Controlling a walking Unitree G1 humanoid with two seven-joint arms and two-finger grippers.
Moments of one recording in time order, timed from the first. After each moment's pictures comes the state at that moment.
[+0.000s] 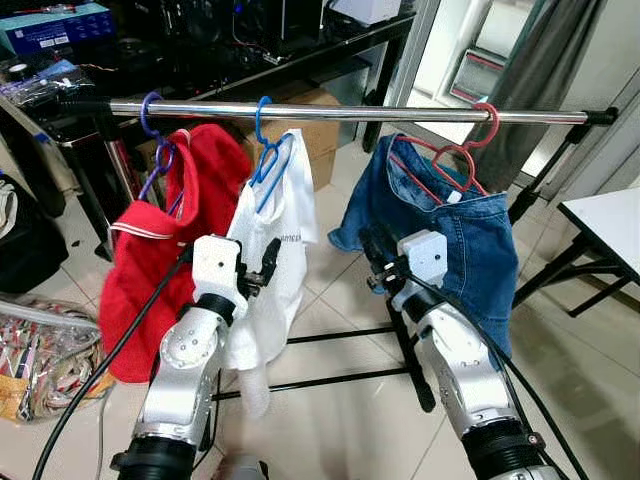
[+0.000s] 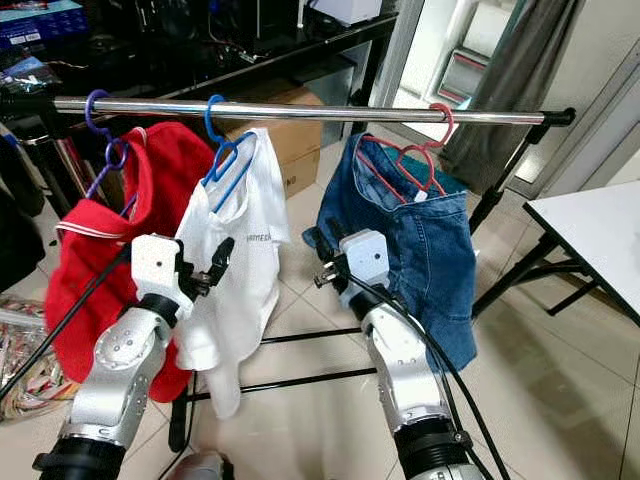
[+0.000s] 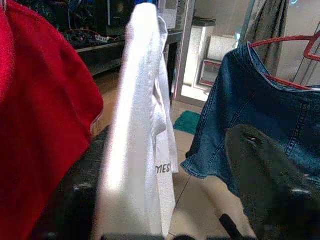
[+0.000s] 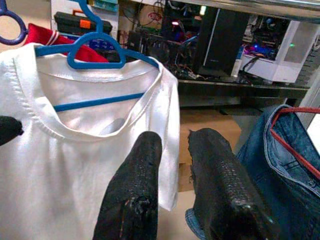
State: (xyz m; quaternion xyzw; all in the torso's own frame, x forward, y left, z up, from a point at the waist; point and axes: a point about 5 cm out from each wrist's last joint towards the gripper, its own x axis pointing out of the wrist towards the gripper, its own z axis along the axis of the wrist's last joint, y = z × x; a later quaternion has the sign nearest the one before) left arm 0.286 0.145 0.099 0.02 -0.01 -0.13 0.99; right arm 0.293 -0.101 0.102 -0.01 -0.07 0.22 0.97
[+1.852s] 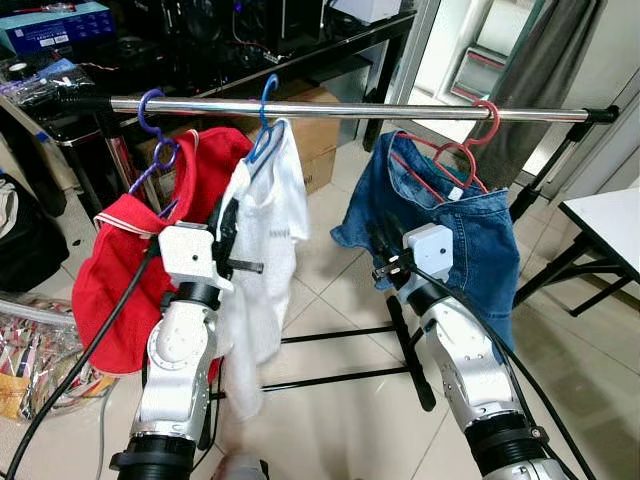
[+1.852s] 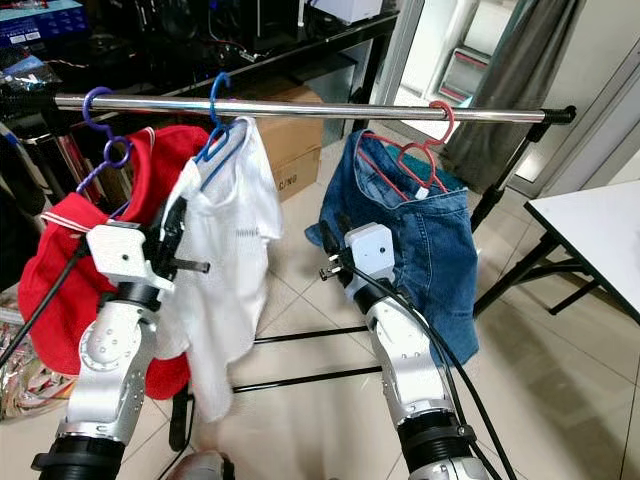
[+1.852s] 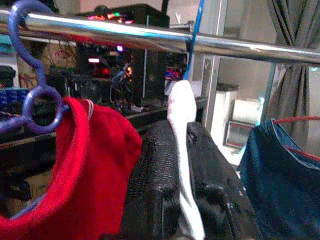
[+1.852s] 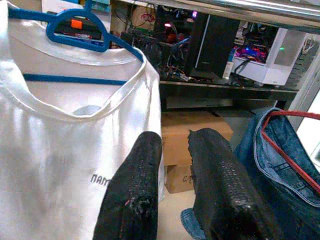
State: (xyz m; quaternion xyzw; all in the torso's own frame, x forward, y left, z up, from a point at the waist) left arm 0.283 0.159 0.134 0.02 -0.17 -0.06 0.98; right arm 0.299 -0.107 0.107 -0.02 -0.08 0.21 0.97
